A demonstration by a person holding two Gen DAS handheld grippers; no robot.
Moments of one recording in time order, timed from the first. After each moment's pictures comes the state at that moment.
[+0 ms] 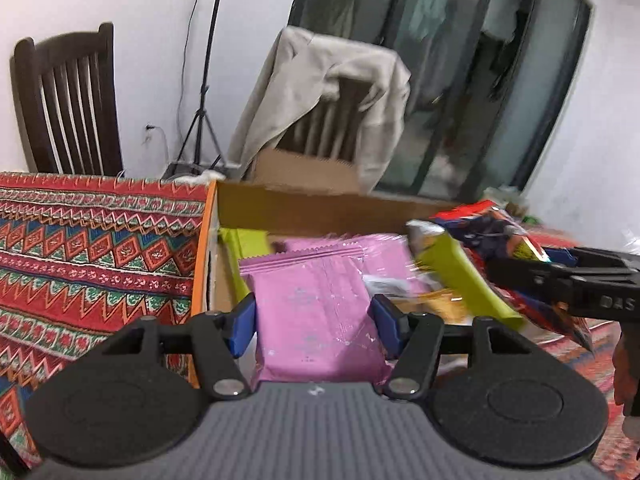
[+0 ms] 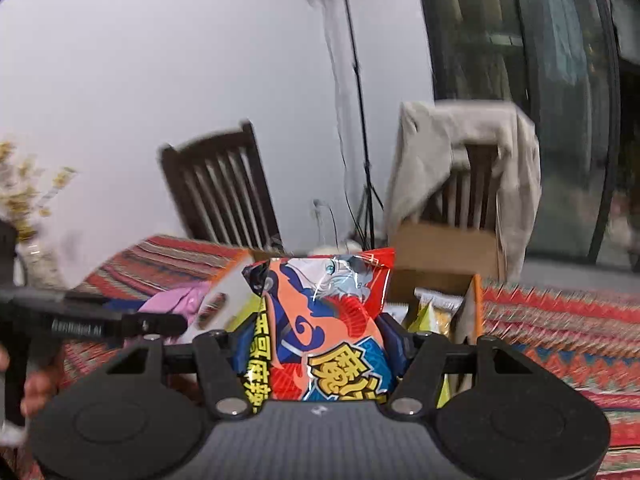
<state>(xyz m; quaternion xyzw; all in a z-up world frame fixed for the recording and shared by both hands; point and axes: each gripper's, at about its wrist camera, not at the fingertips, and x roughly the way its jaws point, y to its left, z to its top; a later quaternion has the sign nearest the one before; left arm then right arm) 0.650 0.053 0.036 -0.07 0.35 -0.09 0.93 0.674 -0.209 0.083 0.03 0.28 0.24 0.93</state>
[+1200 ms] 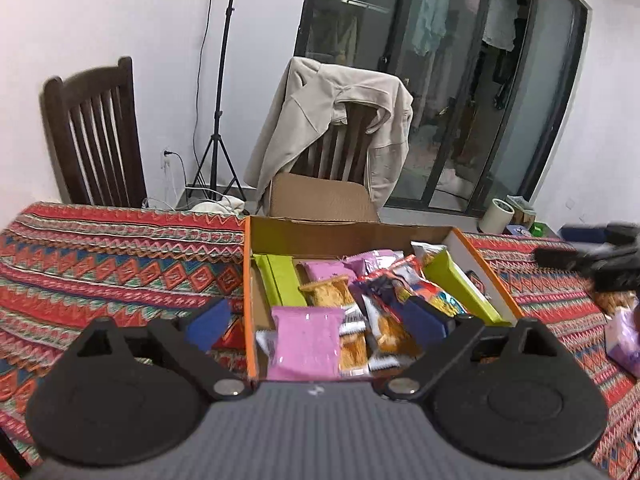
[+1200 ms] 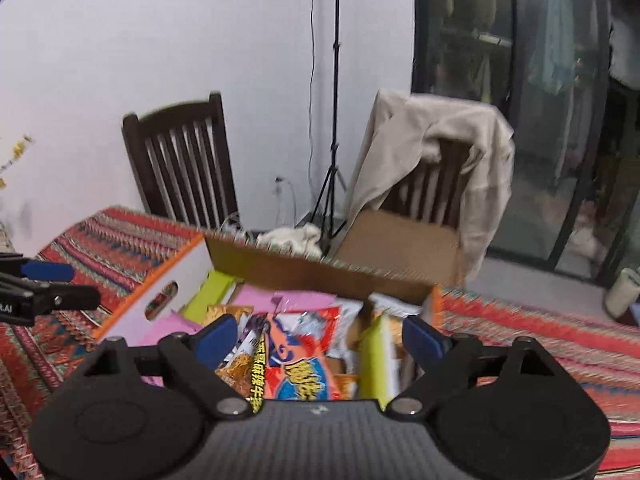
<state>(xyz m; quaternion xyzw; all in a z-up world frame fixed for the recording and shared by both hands) 0.585 0.078 0.110 -0.05 0.32 -0.08 0.94 0.668 -0.207 0.117 -0.05 0.29 0.18 0.94</state>
